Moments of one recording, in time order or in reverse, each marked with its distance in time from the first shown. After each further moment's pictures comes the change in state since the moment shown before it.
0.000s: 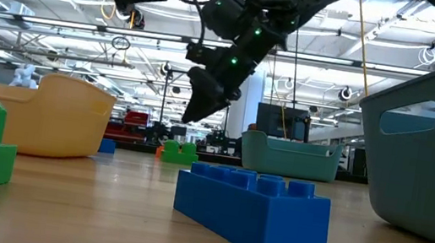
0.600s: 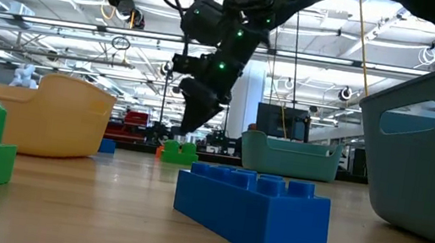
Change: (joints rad) left arm 0.000 -0.067 0.000 -0.071 -0.003 0.006; right arm 0.000 0.139 0.227 -0.279 -0.001 -0.041
